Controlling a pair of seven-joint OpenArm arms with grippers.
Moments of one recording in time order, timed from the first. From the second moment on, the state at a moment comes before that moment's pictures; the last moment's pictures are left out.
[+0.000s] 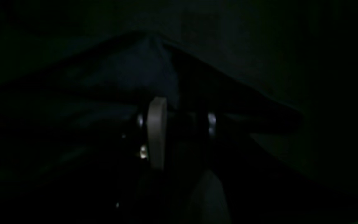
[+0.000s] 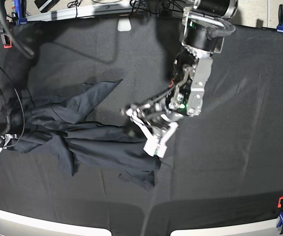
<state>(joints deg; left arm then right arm) -13.3 10.5 8.9 65.0 -13.7 -18.5 26.0 34.8 39.7 -2.5 38.5 17.6 28.5 -40.1</state>
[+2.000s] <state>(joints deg) -9.0 4.3 12.9 77.0 -8.3 -17.2 31.6 34.7 40.0 -2.6 52.5 27.9 36.1 -50.7</state>
